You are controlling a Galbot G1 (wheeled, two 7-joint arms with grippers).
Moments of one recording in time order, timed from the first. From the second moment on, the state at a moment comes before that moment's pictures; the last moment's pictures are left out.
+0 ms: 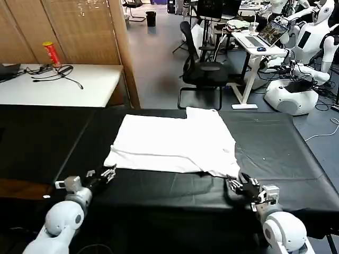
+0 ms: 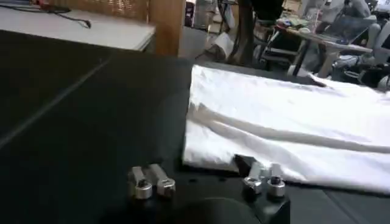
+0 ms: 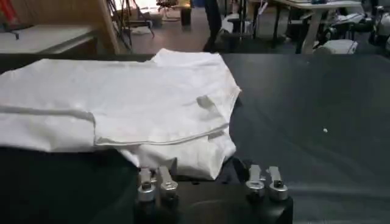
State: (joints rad) left arm 1.29 -1.08 -0.52 -1.82 -0.66 0.42 -0.09; right arm -1.38 1.17 0.56 1.98 0.45 -0.56 0.00
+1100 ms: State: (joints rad) left arm 1.67 -0.99 -0.68 -2.16 -0.63 0.56 -0.17; right arm -1.63 1.02 0.60 2.27 0.59 -0.74 0.14
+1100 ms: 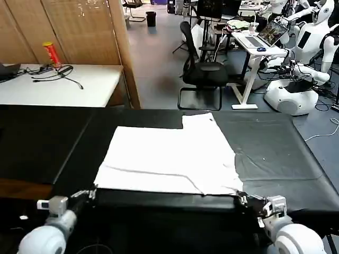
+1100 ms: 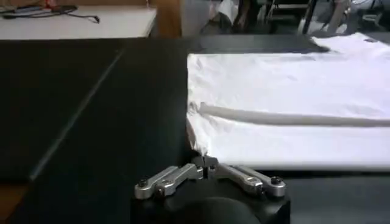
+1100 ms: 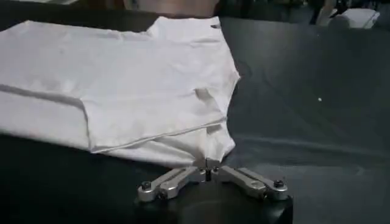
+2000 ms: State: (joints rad) left arm 1.70 -1.02 -0.81 -2.22 -0.67 0.58 -0.19; right arm -1.42 1.04 0.54 2.27 0.59 -0.73 0.12
